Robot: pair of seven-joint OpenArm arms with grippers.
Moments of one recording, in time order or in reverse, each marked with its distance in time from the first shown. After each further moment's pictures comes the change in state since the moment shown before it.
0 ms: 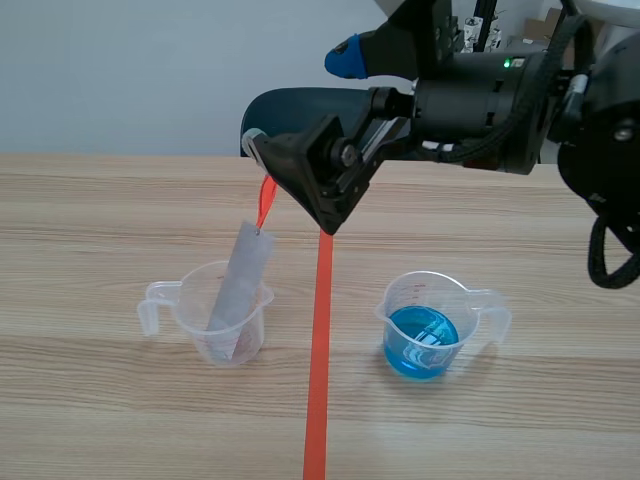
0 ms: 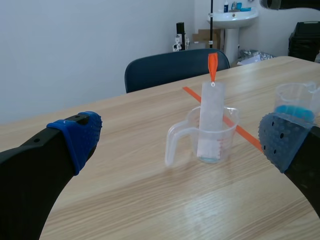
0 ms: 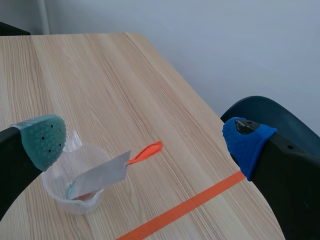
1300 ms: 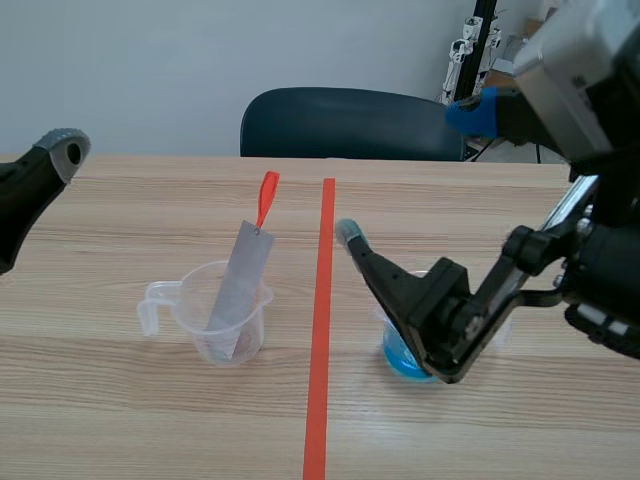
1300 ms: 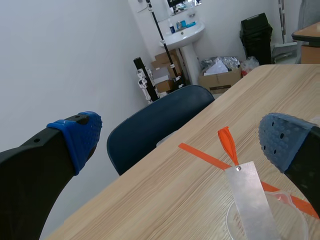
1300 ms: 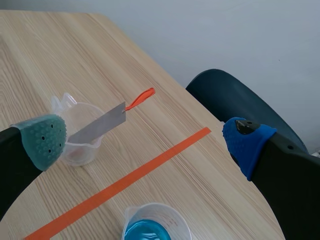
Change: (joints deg) left arm -40.3 -7.5 3.1 12.3 2.5 -10.9 36.7; right arm -36.2 16.7 7.0 19.6 -12.6 -23.3 19.3
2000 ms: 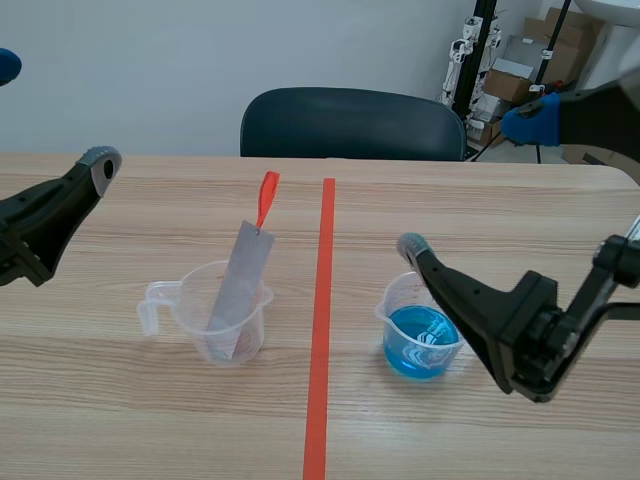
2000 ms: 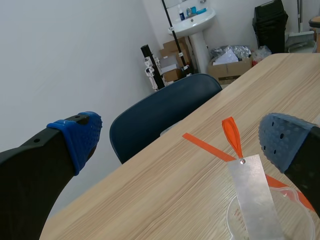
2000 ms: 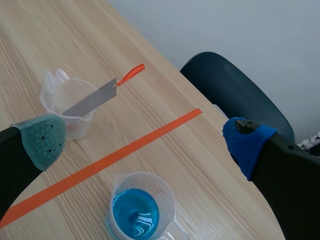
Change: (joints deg) left arm -2.6 0.3 6.4 -0.1 -0.2 6.7 3.7; right arm -9.4 8.4 10.2 1.7 5.4 -1.9 2.3
